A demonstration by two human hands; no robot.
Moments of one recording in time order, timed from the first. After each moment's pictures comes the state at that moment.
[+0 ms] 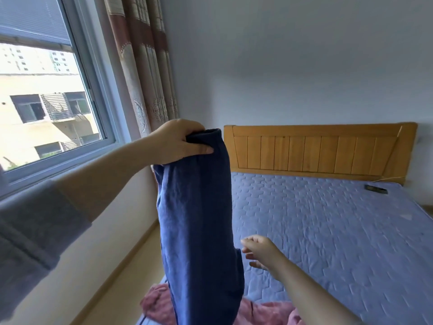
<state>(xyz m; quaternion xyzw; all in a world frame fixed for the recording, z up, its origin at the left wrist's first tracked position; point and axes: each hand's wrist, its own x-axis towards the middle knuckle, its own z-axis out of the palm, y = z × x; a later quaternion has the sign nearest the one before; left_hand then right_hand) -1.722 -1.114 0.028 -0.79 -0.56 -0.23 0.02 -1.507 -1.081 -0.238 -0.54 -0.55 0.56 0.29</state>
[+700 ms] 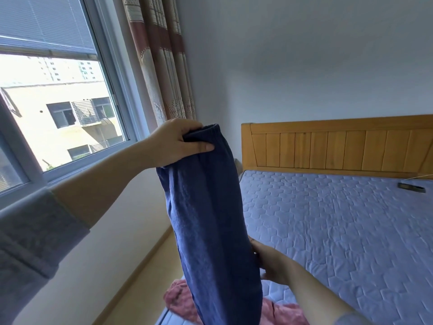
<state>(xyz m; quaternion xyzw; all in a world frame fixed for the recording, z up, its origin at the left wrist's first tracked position) -1.748 -1.138 0.029 -0.77 -0.57 -0.28 0.00 -1.534 -1.074 -0.261 -0.44 -0.49 0.73 0.17</state>
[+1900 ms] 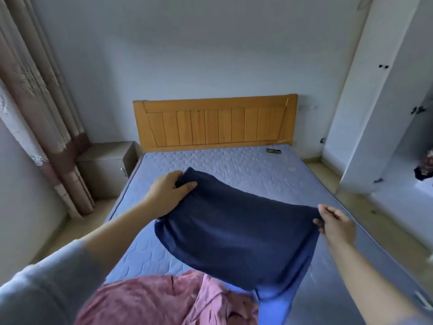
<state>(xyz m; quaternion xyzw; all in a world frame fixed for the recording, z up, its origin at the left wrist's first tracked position) -1.504 -1.044 -0.164 -0.77 -0.55 -0.29 -0.17 -1.128 -1.120 -0.275 -0.66 -0.20 0.28 0.67</state>
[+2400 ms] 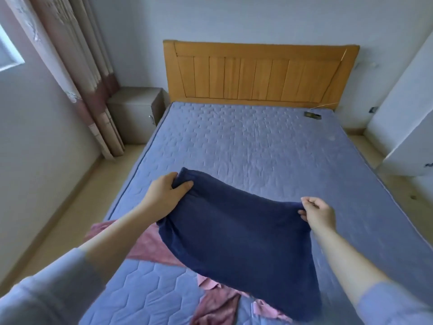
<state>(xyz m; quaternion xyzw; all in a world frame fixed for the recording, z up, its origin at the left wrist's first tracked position) -1.599 -1.078 -0.275 -0.64 -0.67 -0.27 -0.26 -1.232 -1.072 -0.378 -0.74 -0.29 0.34 0.50</state>
